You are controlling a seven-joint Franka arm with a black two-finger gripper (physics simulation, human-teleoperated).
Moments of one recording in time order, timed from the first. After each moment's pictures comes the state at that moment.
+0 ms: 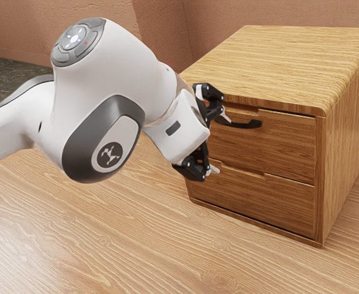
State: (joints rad) arm 0.57 -0.31 -0.76 -1.91 -0.14 2.31 1.22
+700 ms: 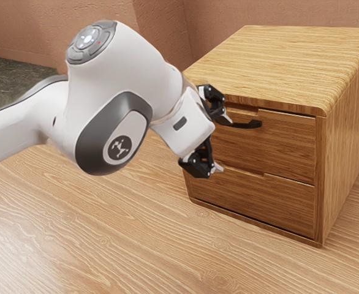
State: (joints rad) arm 0.62 -0.24 -0.80 -1.88 -0.12 2.32 1.18
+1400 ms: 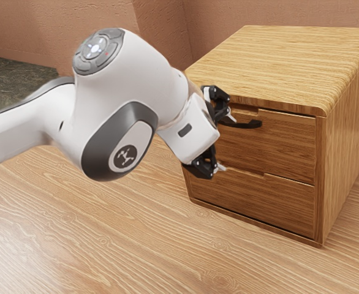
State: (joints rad) arm 0.62 -0.22 -0.81 -1.90 -0.05 2.38 1.19
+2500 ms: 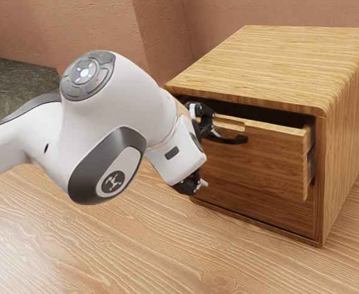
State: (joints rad) arm 0.58 -0.36 -0.75 -2.03 -0.06 2.38 1.19
